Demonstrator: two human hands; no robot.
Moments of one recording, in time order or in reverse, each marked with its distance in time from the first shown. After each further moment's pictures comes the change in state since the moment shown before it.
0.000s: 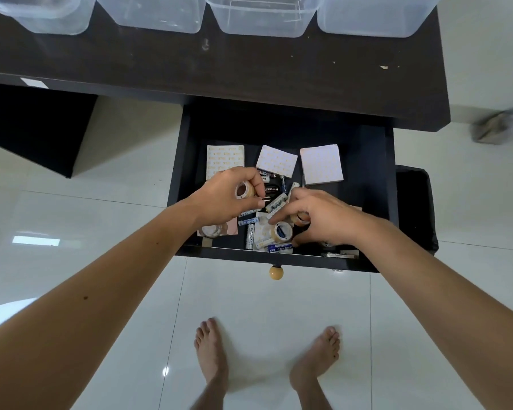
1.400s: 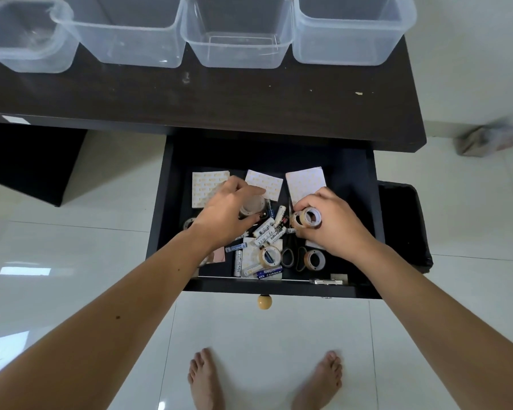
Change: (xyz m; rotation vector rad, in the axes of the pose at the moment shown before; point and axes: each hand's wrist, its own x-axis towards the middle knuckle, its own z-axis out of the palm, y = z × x) left_hand 0.039 -0.014 0.031 0.283 0.204 0.078; right_hand -0.009 0.035 -0.003 0.142 0.469 0.224
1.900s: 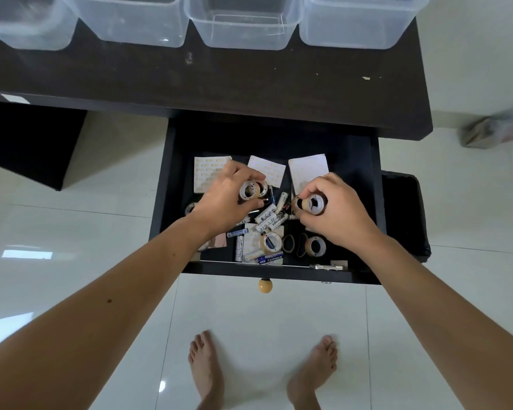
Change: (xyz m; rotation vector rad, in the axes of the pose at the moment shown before) left_hand -0.007 0.007 -0.008 -0.131 0.028 -0.038; right_hand -0.011 -0.009 -0.003 0.119 0.102 -0.030
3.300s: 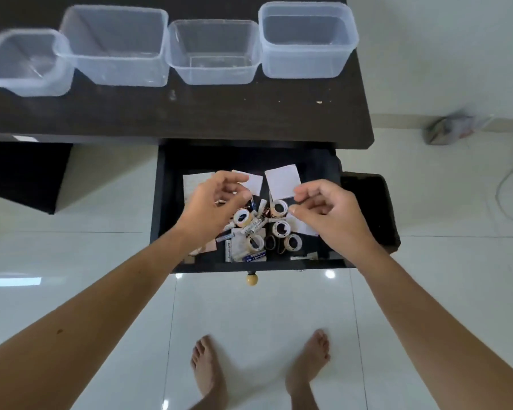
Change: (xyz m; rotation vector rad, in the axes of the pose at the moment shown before) left_hand -0.041 0.072 -0.044 -0.461 0.006 -0.141; right_hand -0.060 -0.045 -0.051 0.416 0.148 0.091
